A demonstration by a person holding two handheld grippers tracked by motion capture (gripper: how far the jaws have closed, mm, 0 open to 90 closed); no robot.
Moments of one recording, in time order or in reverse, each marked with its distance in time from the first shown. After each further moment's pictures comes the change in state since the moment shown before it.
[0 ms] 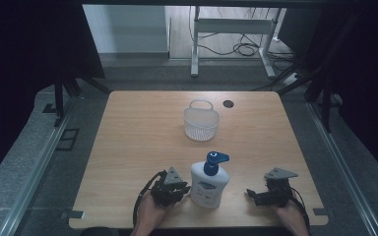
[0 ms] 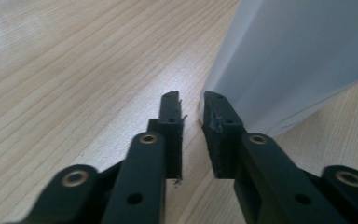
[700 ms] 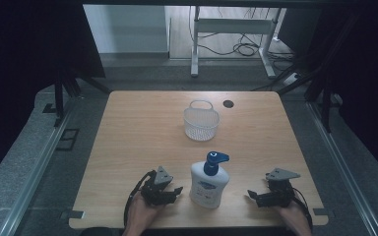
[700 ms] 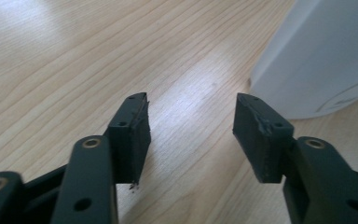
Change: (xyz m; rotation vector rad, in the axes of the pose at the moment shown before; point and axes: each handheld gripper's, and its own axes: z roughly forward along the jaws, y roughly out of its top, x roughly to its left) left arm 0.017 -0.017 -0.010 0.004 0.090 -0.037; right arm 0.000 0.003 -0.011 -0.020 0.037 -0.048
